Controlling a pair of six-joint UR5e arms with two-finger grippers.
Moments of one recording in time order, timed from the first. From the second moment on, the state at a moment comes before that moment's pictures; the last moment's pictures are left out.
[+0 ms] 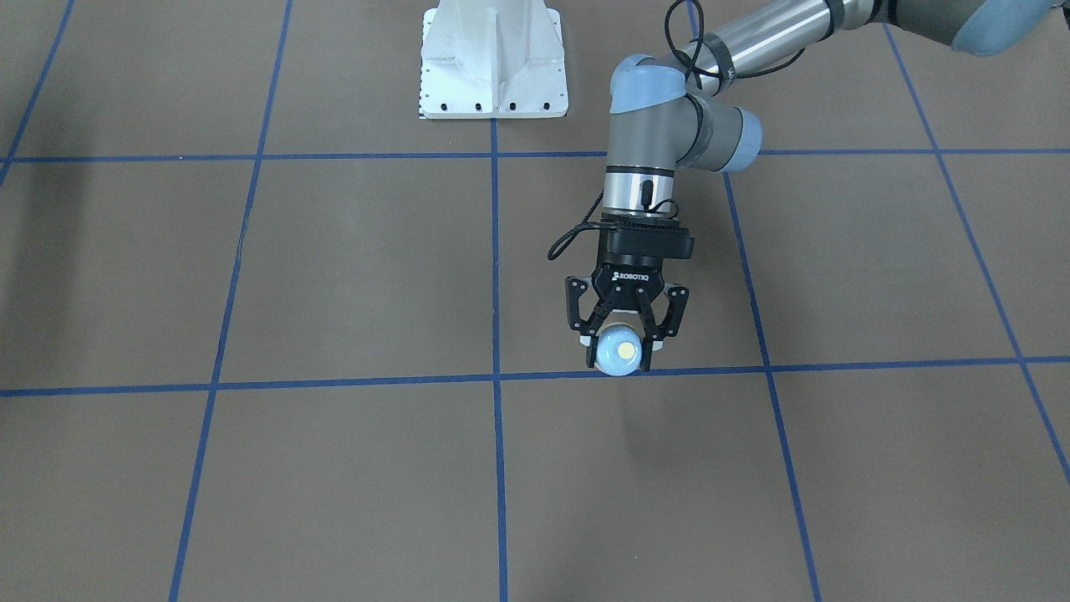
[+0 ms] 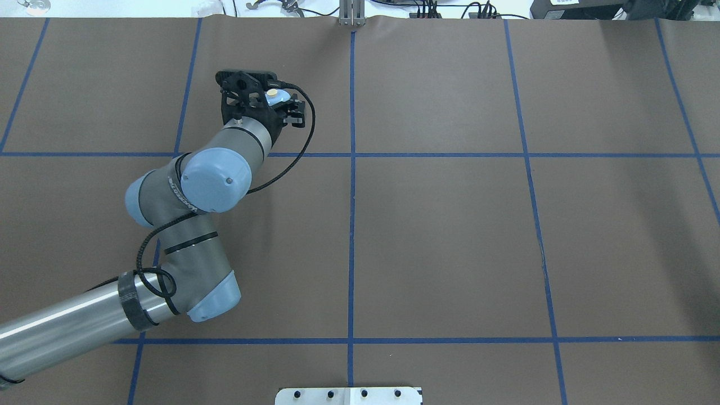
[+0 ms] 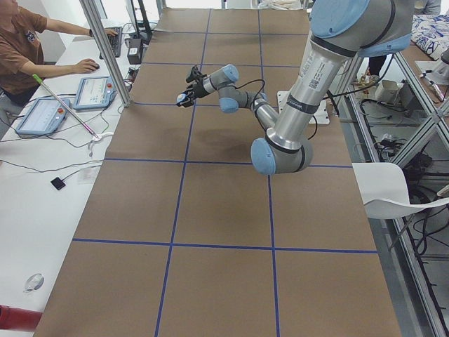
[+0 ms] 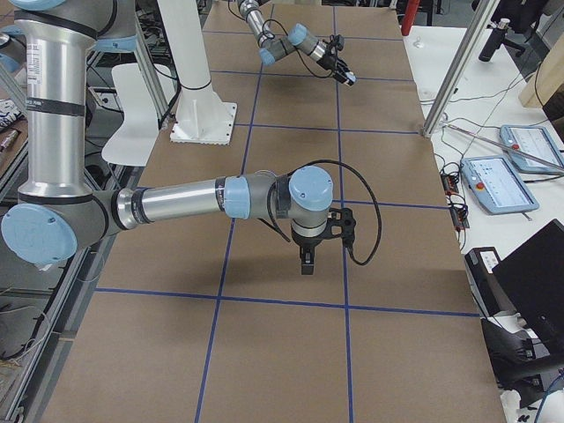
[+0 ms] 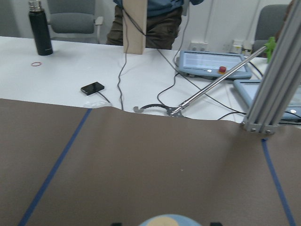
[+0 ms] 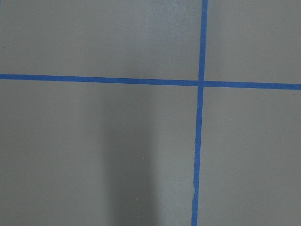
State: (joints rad) left arm -0.53 -2.19 -1.49 -2.26 -1.08 -1.04; right arm 1.58 -1.66 1.86 -1.72 2.44 -0.01
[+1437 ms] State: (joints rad) left arm -0.34 -2.46 -1.05 -2.49 -0.94 -1.01; right arm 1.58 -1.66 1.83 -1.72 2.45 -0.01
